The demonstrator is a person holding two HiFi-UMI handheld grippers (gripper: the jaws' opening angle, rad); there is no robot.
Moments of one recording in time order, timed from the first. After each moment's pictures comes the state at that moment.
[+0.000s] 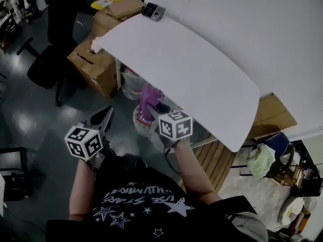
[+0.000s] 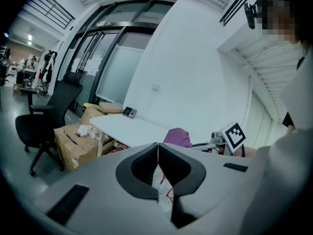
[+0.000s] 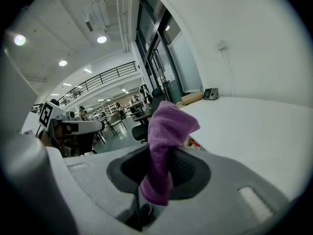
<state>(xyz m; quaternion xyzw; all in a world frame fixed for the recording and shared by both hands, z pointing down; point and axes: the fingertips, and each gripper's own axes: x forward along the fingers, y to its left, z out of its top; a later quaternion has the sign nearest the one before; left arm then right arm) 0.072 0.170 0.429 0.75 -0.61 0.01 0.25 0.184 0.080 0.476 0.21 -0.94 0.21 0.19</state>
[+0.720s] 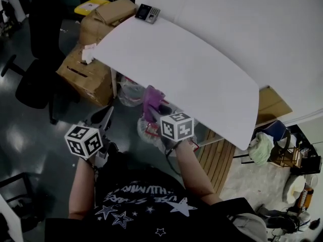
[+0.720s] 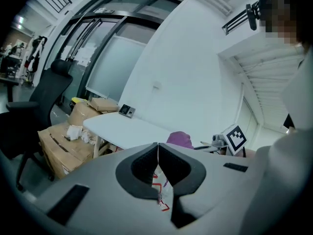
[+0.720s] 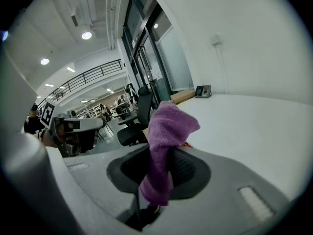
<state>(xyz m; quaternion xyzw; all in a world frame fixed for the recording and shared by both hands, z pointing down) -0.048 0.083 0.452 0.80 -0.54 0.01 0.26 0.087 0.019 0.498 0.29 -0.91 0.23 0.21</state>
